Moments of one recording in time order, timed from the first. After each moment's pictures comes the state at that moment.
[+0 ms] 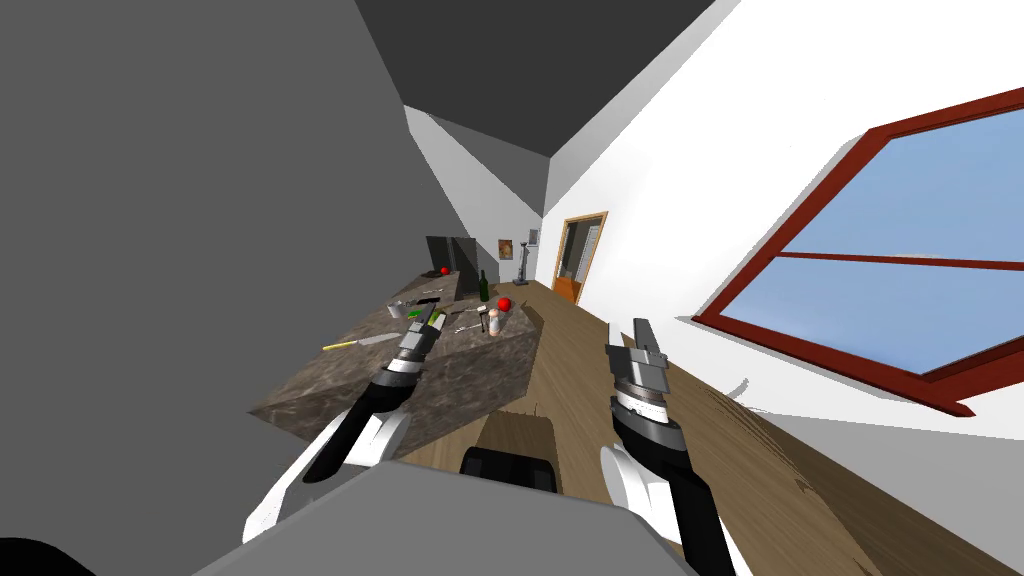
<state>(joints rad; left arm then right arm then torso) 0.48 0.23 0.01 -2.30 0.03 -0.32 -0.04 0.52 -0.01 0.05 -2.33 -0.07 -0.53 0.13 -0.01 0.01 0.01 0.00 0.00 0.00</state>
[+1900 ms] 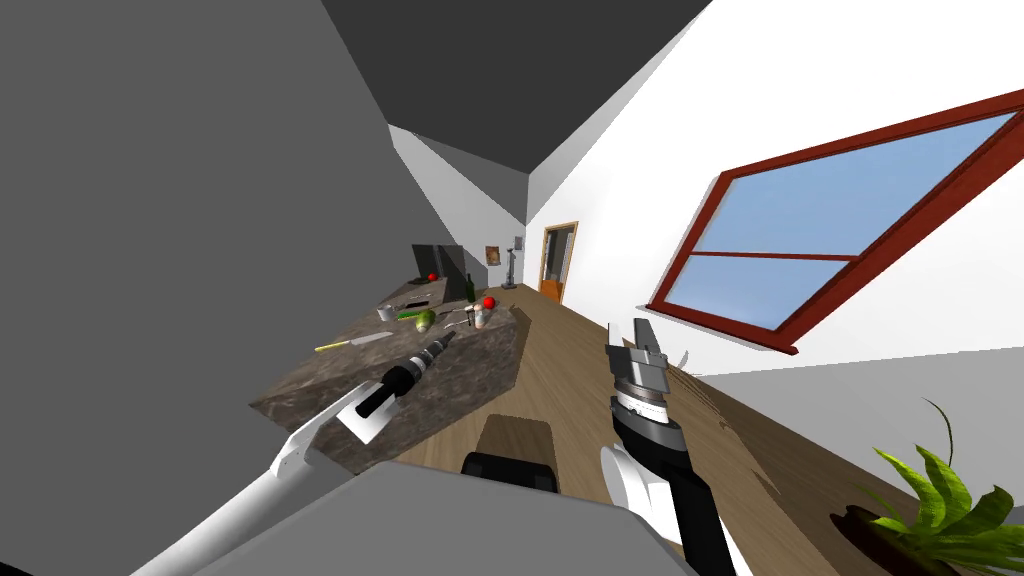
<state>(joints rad) 0.33 0.69 -0.09 -1.94 -0.10 0.09 -0.01 0.52 -0.01 0.05 -2.33 -0.07 -0.53 0.13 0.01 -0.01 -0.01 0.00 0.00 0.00</state>
